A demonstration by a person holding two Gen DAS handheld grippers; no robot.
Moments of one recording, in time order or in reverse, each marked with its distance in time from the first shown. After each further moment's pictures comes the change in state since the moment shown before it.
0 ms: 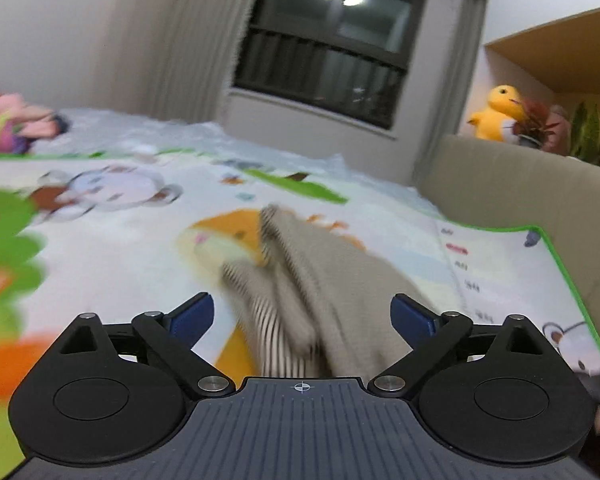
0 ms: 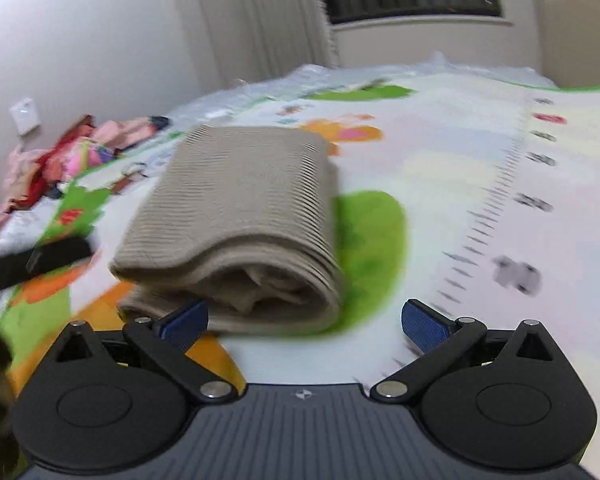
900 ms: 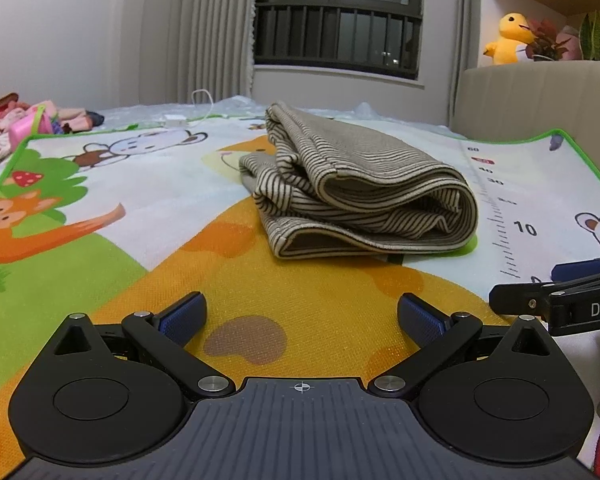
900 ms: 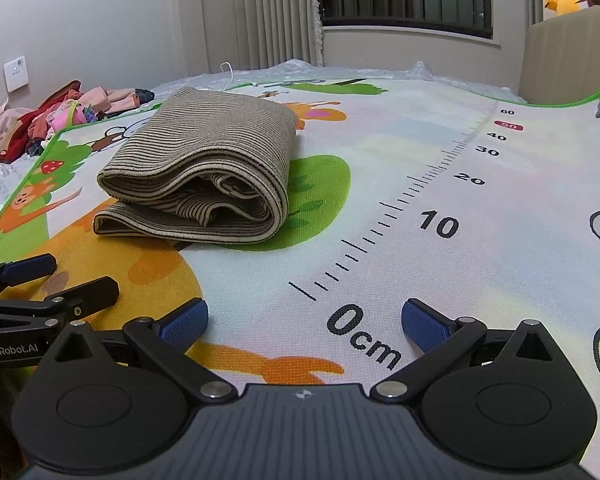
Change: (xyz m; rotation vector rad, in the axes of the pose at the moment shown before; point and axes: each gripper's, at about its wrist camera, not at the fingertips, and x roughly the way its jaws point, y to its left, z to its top) left arm -0.017 -0.042 -0.085 0.145 0.070 0.163; right arm -0.030 -0.010 -0.043 -0.110 -0.013 -0.089
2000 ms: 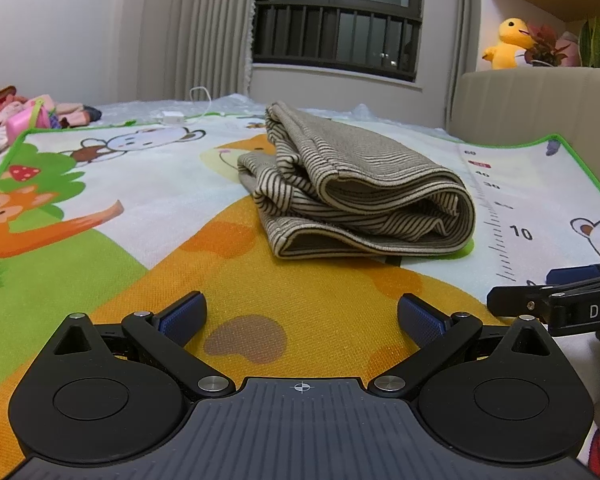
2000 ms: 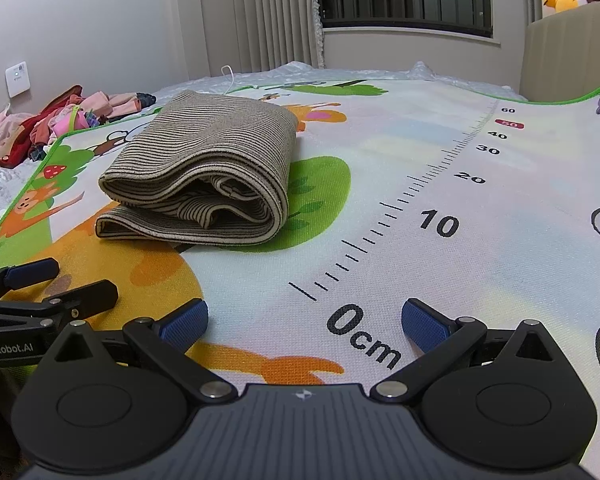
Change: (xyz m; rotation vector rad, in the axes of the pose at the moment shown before) left arm -0.002 0.005 0.001 -0.018 0.007 -0.021; right arm -0.001 0.000 -0.001 0.012 -0.006 0.010
